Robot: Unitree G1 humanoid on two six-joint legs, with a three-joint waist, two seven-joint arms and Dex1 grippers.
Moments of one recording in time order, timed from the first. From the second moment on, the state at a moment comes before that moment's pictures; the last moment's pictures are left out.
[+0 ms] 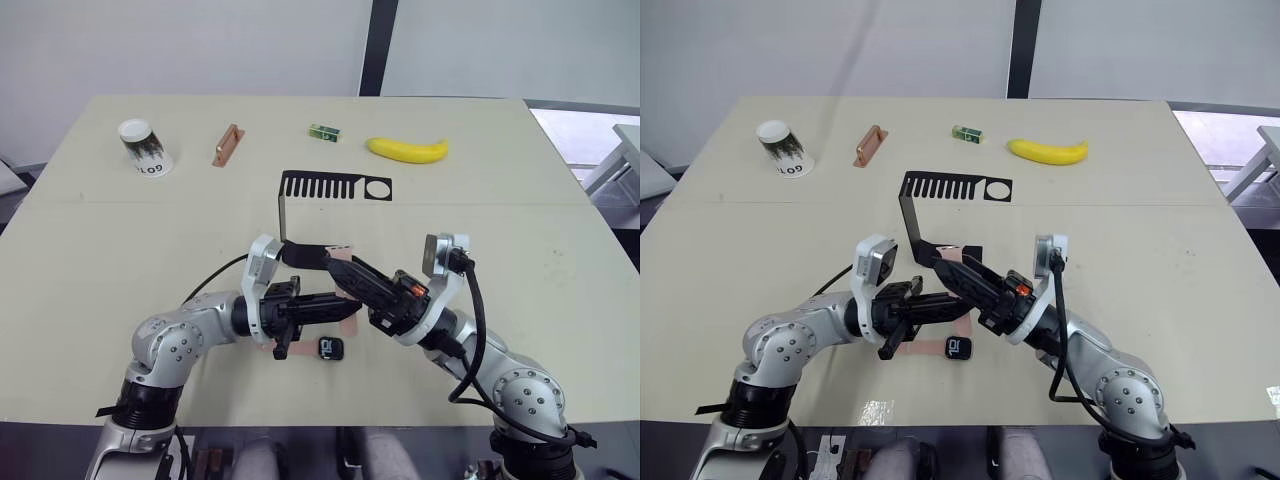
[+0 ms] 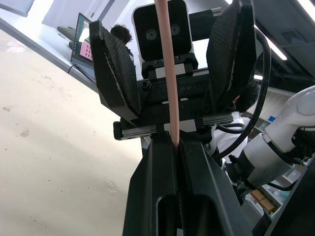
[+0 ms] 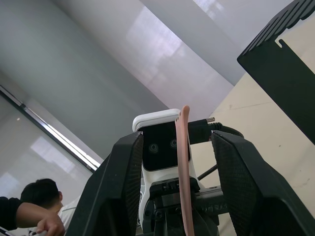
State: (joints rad) left arm -0.37 0.39 -0.04 -0.28 -0.98 0.90 -0.91; right arm -0.18 -0.28 0.03 -0.55 1.37 0.70 0.31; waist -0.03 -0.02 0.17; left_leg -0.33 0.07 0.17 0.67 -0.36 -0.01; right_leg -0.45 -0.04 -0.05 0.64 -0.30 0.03
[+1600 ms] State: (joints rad) left arm -0.06 0.87 0.21 0.04 -0.41 -0.05 -1.26; right arm 0.32 -0.73 -0.39 -0.51 0.65 0.20 0.91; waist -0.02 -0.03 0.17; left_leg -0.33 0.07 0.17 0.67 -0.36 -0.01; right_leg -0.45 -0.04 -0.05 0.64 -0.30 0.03
